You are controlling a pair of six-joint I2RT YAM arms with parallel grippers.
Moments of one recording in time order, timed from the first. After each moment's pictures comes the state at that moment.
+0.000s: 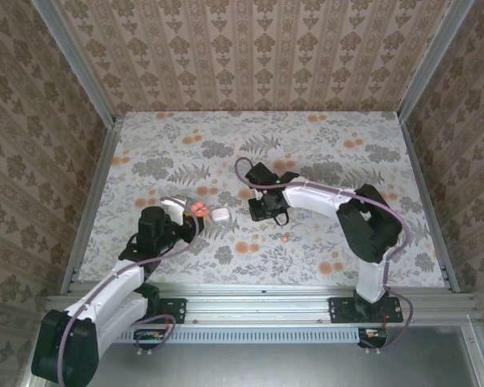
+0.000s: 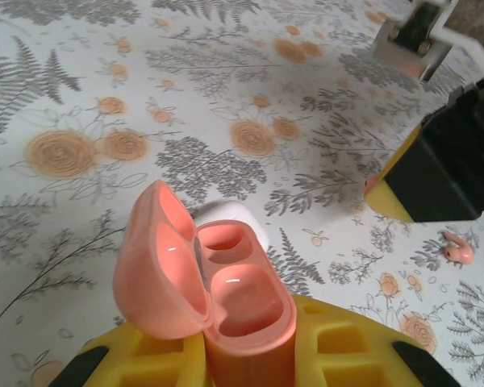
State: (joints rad) left arm -0.37 0.84 0.22 0.14 0.40 -0.21; right arm 0.70 1.85 1.25 -0.59 -0.06 0.42
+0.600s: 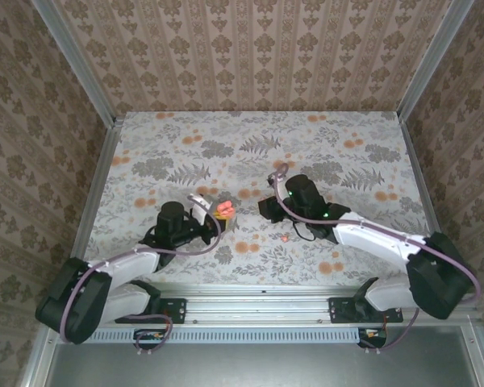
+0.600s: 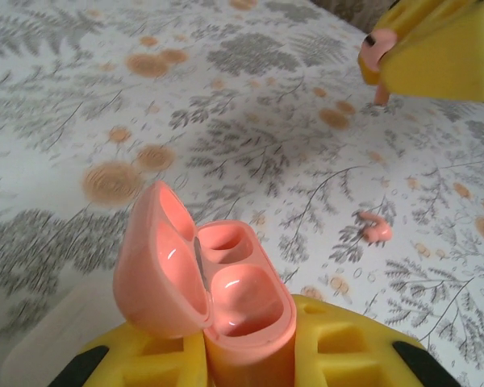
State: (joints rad) left arm -0.54 1.18 0.27 0.53 0.52 -0.09; right arm 0.67 1.30 0.74 0.01 -0.14 0.33
